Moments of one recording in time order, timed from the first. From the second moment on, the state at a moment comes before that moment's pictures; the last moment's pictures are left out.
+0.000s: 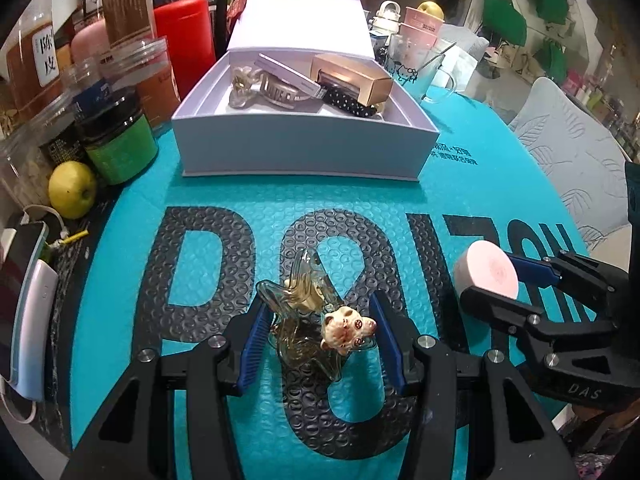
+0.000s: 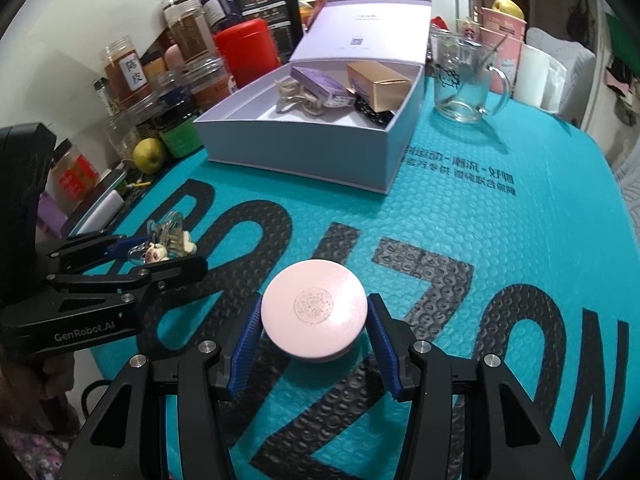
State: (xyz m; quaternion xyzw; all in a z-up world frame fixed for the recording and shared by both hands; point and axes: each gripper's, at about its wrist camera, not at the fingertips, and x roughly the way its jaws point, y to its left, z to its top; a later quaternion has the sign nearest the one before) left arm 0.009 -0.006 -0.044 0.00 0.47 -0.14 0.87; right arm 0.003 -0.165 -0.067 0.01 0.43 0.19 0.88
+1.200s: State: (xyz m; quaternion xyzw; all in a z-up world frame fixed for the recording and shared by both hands) left arm 0.035 -0.017 0.052 0.01 0.36 -0.16 0.92; right arm 0.024 -0.156 0.029 -0.04 0.34 0.26 0.90
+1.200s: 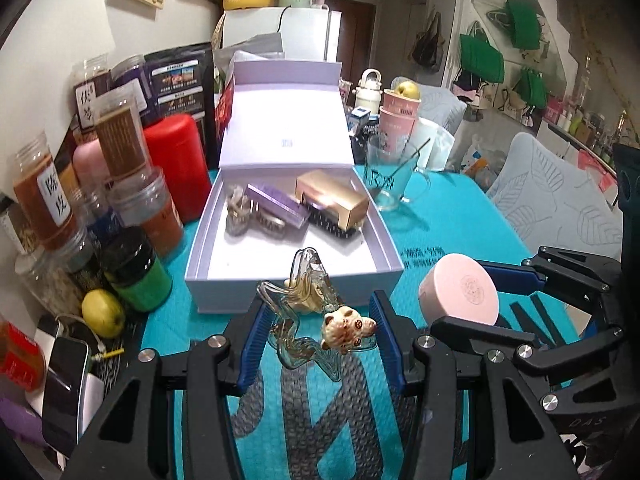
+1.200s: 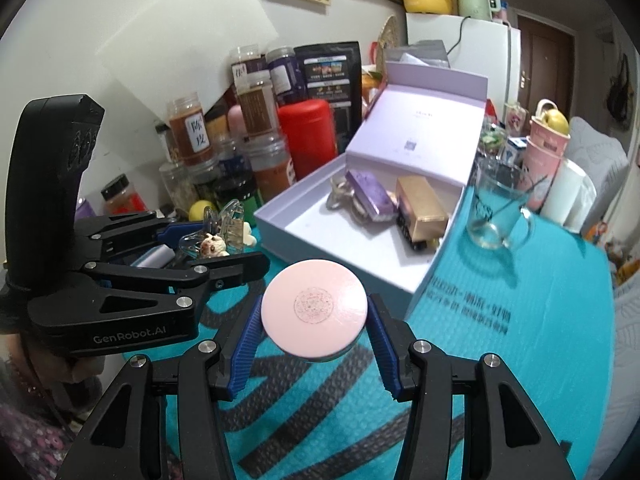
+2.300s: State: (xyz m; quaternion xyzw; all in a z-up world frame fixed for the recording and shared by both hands) left arm 0.134 -0.018 0.071 0.02 0.34 -0.16 0.92; right arm 0.124 -0.155 0.059 -0.05 0.30 0.27 0.91
